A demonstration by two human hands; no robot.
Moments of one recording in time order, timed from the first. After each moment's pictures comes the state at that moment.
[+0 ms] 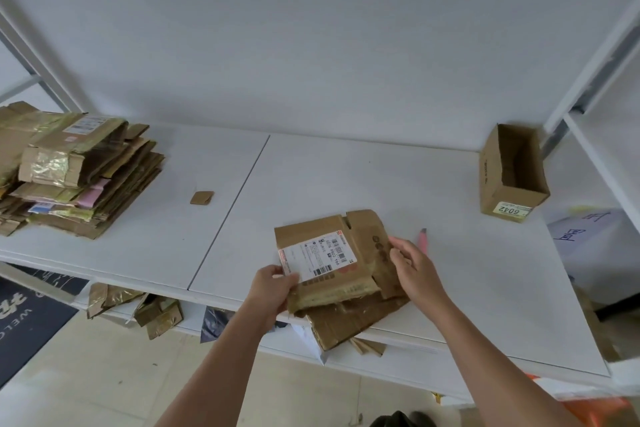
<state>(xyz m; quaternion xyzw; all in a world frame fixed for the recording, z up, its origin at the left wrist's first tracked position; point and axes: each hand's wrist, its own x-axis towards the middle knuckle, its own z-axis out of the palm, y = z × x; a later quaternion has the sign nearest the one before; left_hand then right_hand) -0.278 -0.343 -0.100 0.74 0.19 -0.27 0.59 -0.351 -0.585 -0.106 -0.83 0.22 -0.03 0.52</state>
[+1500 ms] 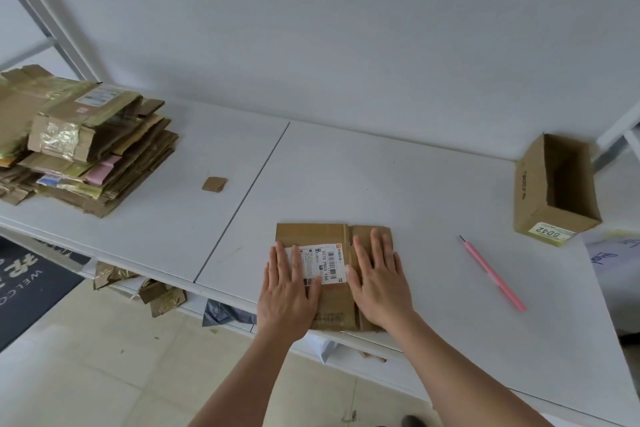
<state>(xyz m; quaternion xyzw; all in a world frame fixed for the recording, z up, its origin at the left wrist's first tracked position) -0.278 -0.344 -0.163 0.98 -0.10 -0.10 0.12 -0.299 -0.526 -0.166 -0.99 0.08 0.06 0.14</state>
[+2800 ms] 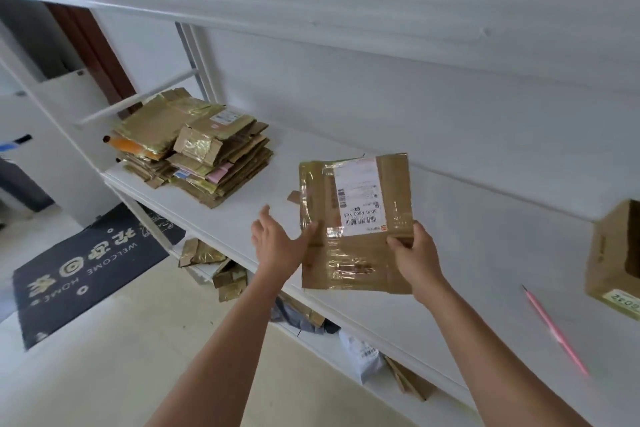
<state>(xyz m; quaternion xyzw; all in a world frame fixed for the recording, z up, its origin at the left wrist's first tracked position) -0.258 -0.254 0.014 0.87 0.20 0.00 0.45 -0.267 -0.466 -0.016 -0.80 0.17 -0.01 0.58</state>
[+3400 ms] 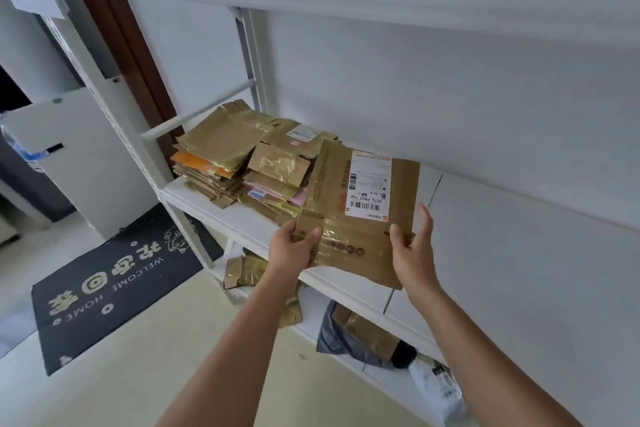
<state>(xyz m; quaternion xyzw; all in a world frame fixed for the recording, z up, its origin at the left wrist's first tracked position) -0.187 -0.040 -0.003 0.70 0.19 -0.05 0.69 -0.200 -0.228 -0.009 -0.77 0.14 -0.06 0.62</state>
